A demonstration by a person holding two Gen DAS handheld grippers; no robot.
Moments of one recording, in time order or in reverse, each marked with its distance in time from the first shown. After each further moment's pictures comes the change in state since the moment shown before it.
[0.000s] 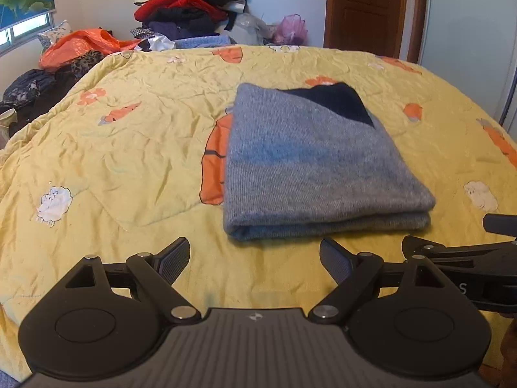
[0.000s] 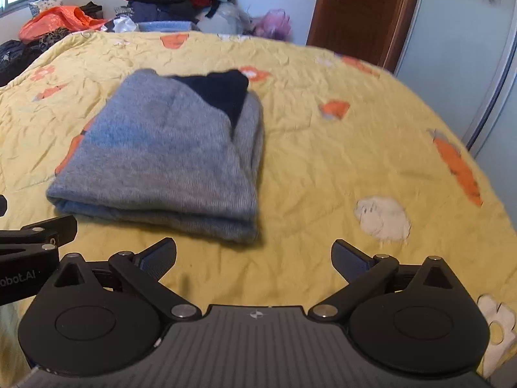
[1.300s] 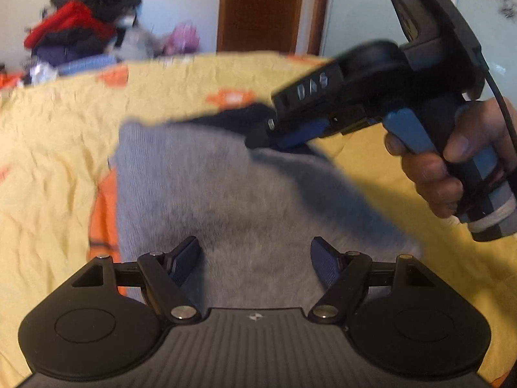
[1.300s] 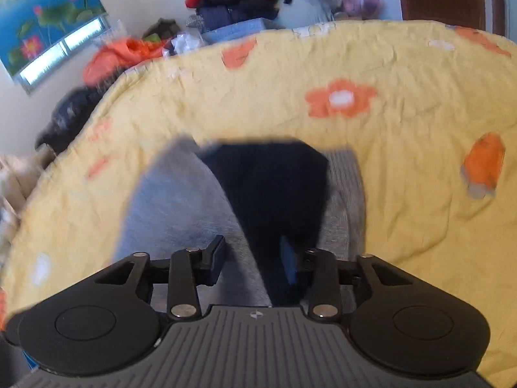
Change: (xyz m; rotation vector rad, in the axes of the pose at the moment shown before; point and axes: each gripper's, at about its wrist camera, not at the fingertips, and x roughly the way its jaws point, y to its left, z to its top) left arm 0.108 -0.011 0.058 0.210 -0.005 -0.359; right arm 0.161 -0.035 0.131 0.096 0.045 0.545
